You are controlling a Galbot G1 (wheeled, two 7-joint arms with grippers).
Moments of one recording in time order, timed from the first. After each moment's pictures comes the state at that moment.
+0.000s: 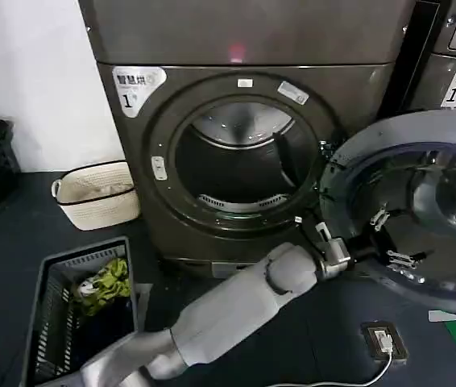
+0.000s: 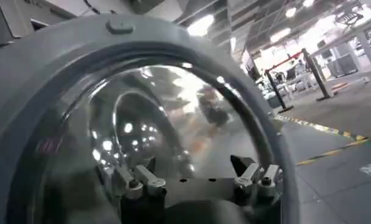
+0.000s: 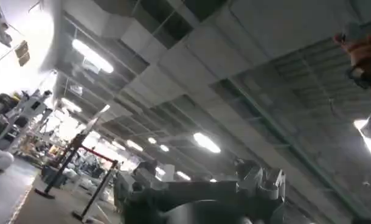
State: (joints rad) left arm 0.32 -1.60 0.48 -1.33 -0.21 -0.08 0.30; right arm -1.71 1.39 2.24 1.63 0.03 0.00 0.43
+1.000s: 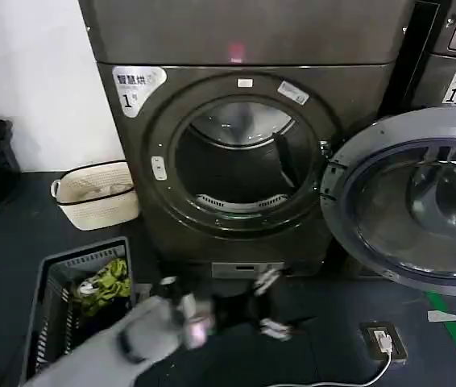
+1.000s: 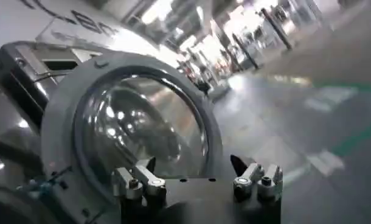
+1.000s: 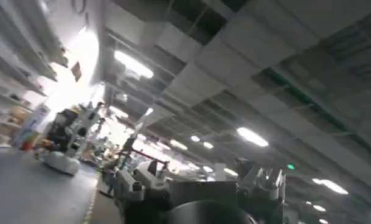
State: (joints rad) left arm 0.78 -0.83 0.24 -2.01 -0.04 -0.23 0.43; right arm -1.66 1.24 2.09 1.57 0.09 -0.04 0.35
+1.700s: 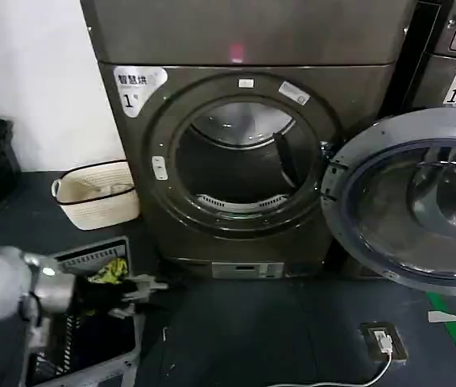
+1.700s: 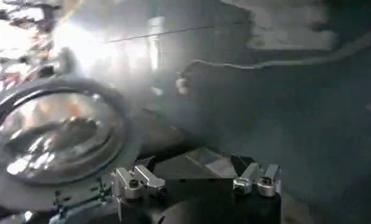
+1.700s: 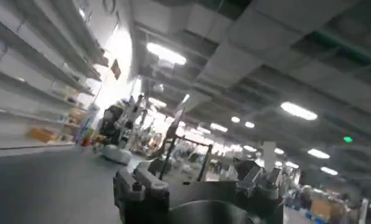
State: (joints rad) left arm 1.05 -0.20 -0.35 -2.03 0.63 -0.83 0.34; right arm -1.64 1.20 2.00 1.52 0.24 -0.05 0.29
